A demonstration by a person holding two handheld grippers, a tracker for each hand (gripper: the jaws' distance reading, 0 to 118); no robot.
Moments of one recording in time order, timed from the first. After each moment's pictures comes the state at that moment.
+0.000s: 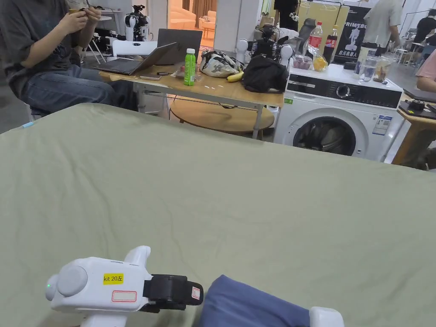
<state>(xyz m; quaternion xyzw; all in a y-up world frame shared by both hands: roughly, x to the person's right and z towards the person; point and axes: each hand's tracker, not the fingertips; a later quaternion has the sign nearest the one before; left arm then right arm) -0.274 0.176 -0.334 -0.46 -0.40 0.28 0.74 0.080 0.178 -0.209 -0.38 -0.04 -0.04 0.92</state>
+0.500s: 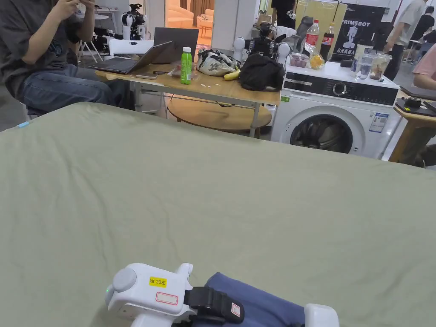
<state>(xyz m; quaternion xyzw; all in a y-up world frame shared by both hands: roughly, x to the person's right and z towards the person) -0.193 0.128 -0.354 -0.53 -0.45 0.34 0.64 0.082 0.179 -0.207 -0.38 -0.04 -0.05 0.92</state>
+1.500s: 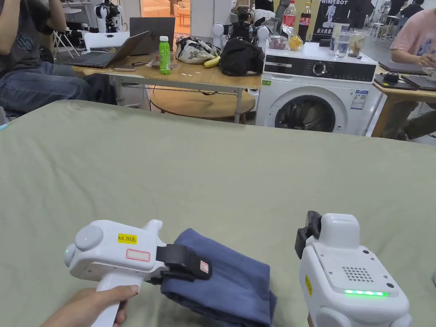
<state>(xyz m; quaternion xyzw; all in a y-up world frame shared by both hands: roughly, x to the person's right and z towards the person) -0.235 0.218 -0.352 -0.52 -0.39 0.29 0.70 0.090 0.266 -0.220 -0.07 -0.09 -0.01 0.99</state>
